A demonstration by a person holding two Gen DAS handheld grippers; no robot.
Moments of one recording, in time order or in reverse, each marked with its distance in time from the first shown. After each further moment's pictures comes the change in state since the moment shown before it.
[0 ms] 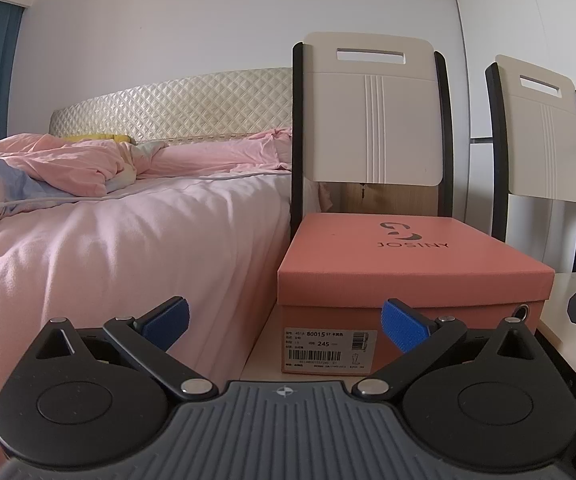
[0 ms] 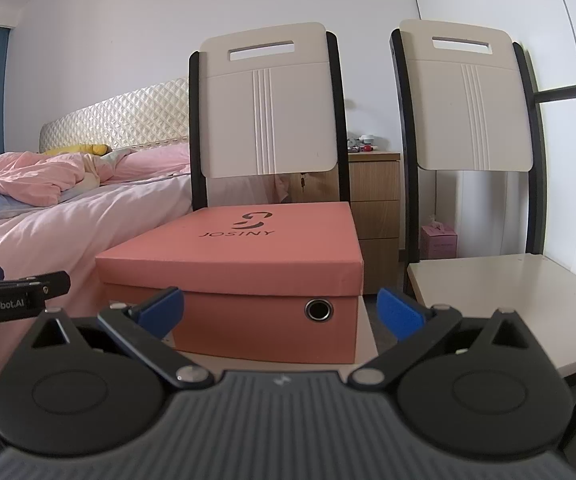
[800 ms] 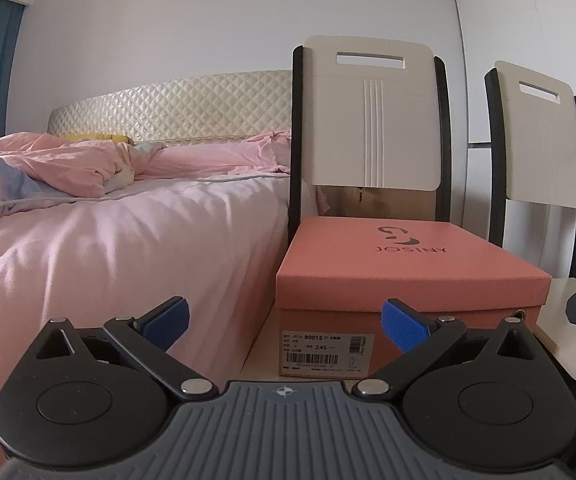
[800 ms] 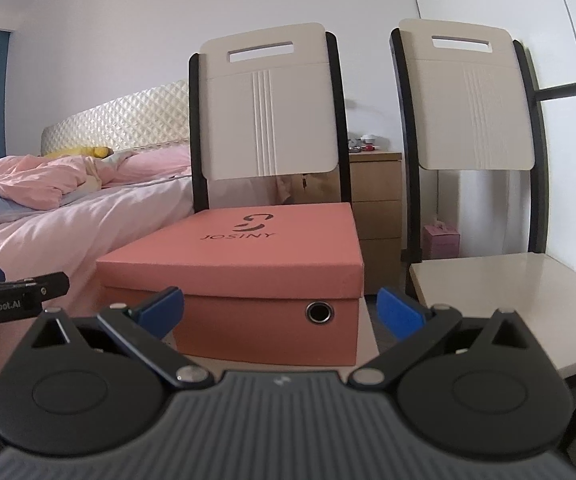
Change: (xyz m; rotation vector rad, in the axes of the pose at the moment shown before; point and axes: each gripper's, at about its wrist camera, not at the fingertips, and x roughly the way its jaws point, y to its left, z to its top) left arm -0.001 -0.001 0.001 -0.011 -0.007 -0.002; right arm -0.001 0.003 0.002 0.012 -0.005 -0.003
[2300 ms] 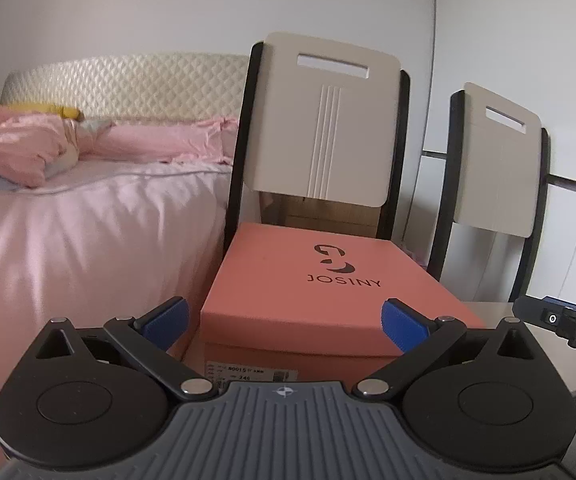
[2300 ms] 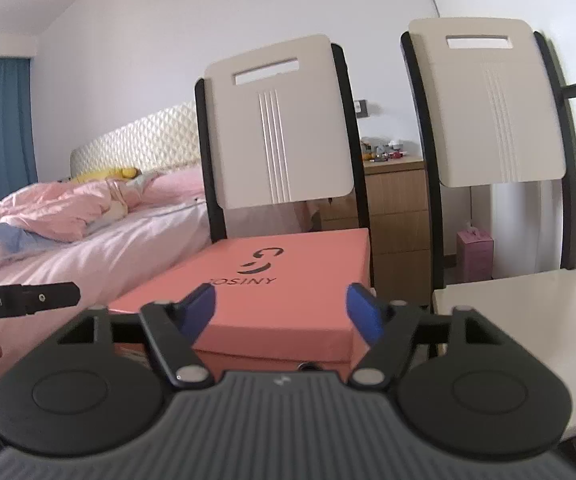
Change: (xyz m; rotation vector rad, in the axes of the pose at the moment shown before) left arm 0.007 -0.012 0.048 -0.061 0.039 -0.187; right arm 0.016 -0.048 0.045 0.061 -0.020 0.136
